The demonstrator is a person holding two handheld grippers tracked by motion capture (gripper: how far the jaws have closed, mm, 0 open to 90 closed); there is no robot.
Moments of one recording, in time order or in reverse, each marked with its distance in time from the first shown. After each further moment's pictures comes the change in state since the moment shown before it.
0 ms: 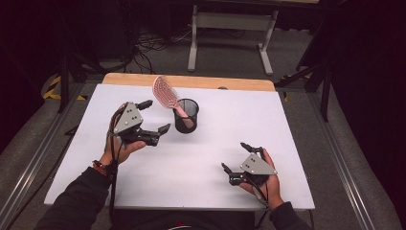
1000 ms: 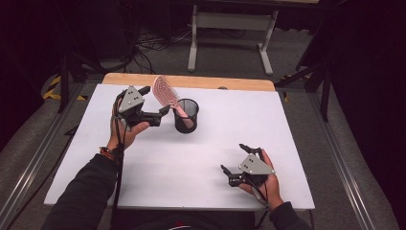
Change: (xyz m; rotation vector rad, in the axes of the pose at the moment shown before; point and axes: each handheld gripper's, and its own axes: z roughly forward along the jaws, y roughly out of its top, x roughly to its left) left arm 0.034 0.008 0.029 0.007 0.114 -0.093; right arm 0.002 -0.003 0.003 0.019 0.022 -0.008
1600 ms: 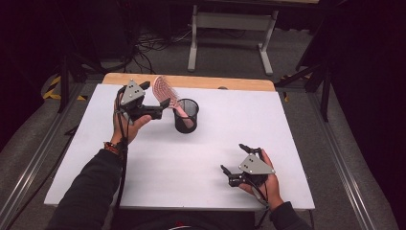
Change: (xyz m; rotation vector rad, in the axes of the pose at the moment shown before) left arm 0.012 0.004 0.013 -0.006 0.026 -0.053; right arm 0.000 -0.001 0.001 0.003 0.007 0.005
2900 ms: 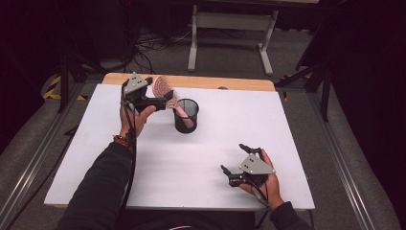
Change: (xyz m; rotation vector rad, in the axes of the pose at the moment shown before) left arm 0.015 0.000 0.029 0.002 0.012 -0.131; right arm -0.001 0.000 -0.001 -0.004 0.007 0.001
